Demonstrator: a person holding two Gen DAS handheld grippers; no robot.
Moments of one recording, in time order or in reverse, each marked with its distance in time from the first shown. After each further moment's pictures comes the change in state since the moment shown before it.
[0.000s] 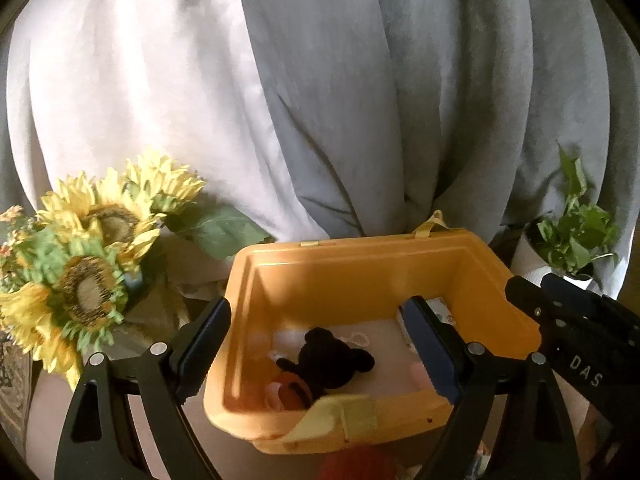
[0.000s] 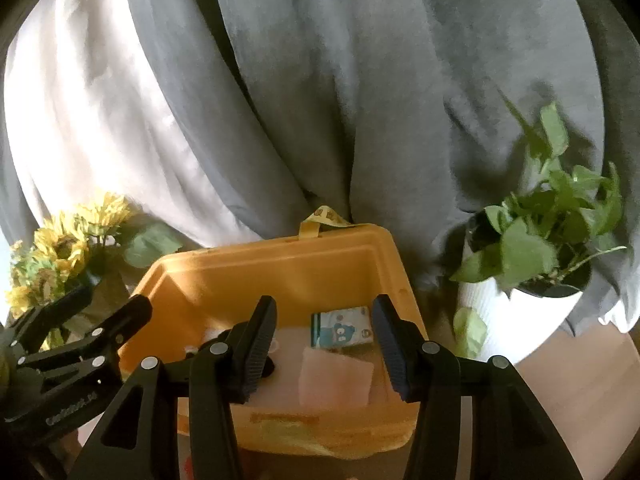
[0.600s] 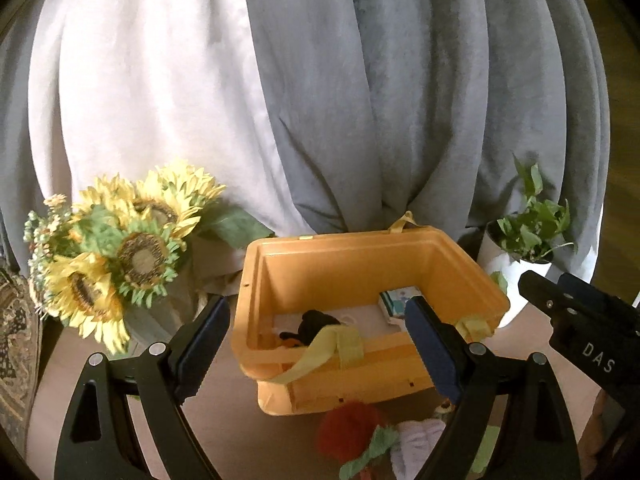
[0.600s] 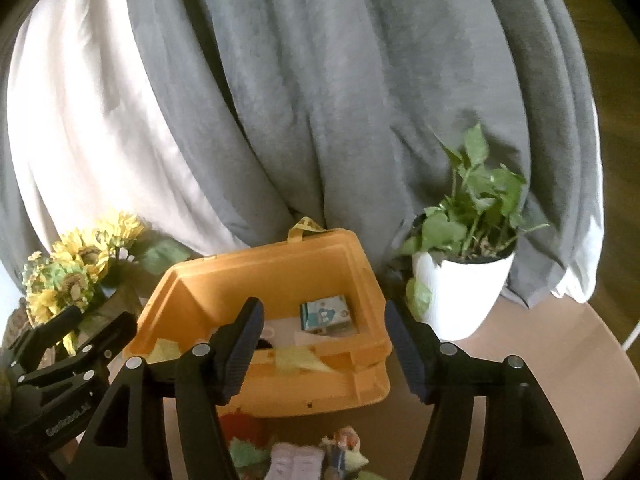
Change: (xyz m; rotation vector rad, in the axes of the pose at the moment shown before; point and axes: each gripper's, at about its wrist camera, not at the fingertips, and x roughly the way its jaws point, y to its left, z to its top) left arm -0.069 0.008 -0.027 0.006 -0.062 -0.047; right arm -0.084 0.008 -0.027 0.048 -0.081 -0.099
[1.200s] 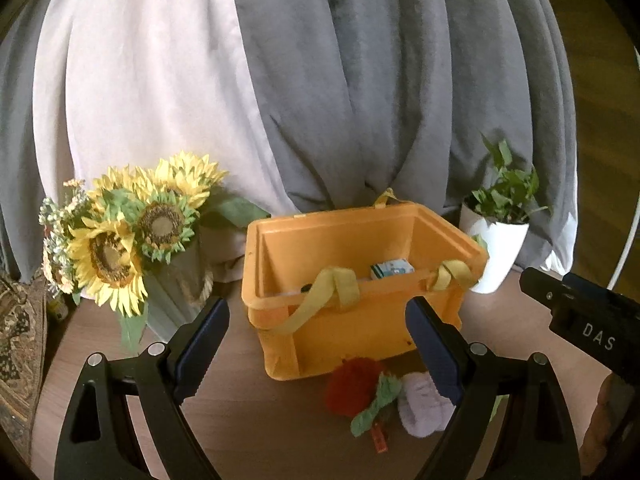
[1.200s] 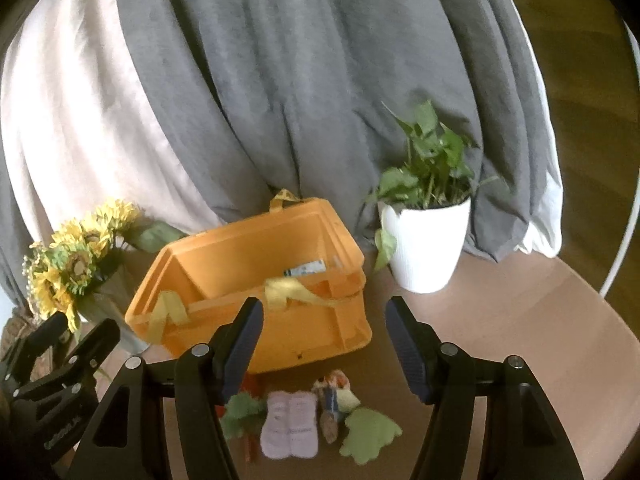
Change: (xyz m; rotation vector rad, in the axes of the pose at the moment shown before) left arm -0.038 0.008 -0.046 0.067 -0.023 -0.053; right arm -0.040 -0.003 -0.052 0.089 0.016 -0.080
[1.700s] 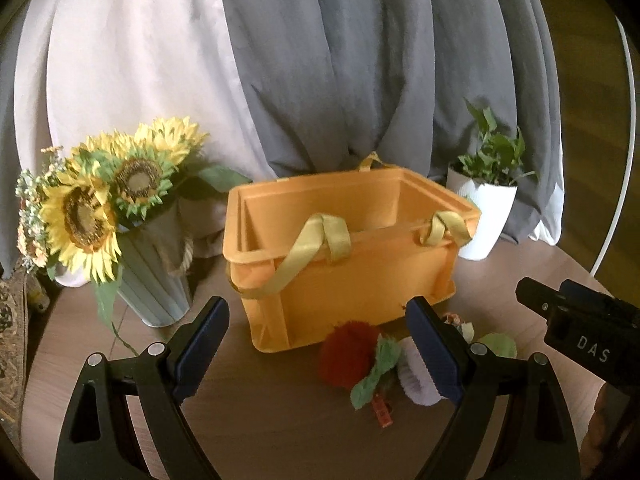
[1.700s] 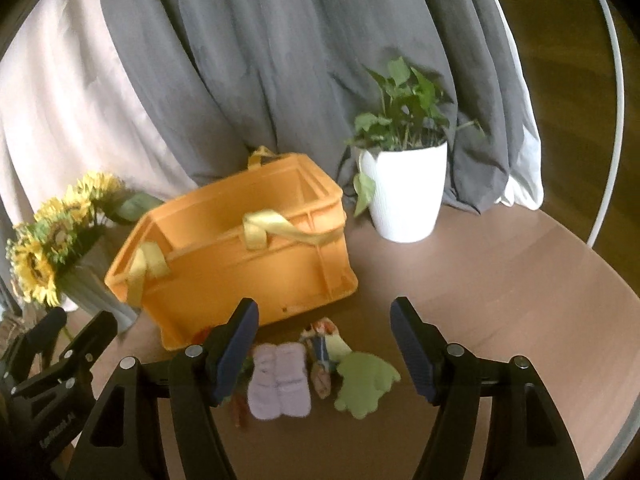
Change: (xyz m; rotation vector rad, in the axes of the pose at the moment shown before) left arm 0.018 0.003 -0.036 0.037 0.057 -0.066; right arm 0.004 0.000 -0.046 0.033 0.067 -0.080
